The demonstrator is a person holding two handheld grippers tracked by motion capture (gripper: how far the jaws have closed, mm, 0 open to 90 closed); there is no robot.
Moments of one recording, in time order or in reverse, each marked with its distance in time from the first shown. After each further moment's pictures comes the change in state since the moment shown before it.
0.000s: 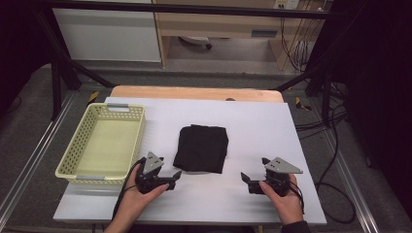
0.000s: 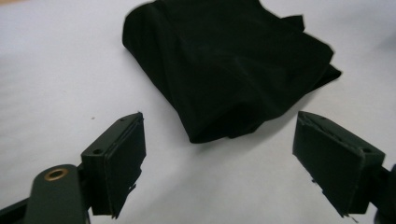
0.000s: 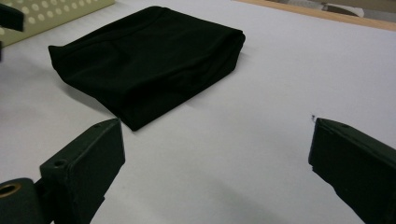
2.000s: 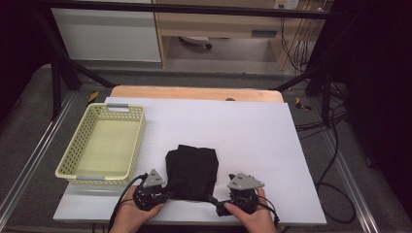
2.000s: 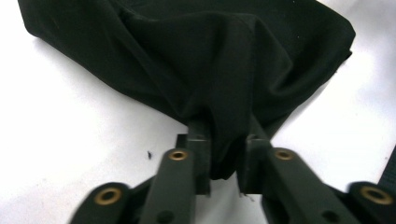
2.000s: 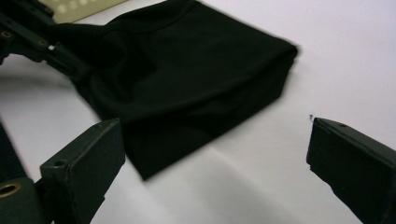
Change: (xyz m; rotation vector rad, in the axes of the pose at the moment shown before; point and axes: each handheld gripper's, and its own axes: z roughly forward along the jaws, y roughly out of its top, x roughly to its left) left arm -0.019 -0.032 -0.027 0.201 -0.191 0.018; right arm 0.100 0.004 0.019 0.118 0.153 -0.098
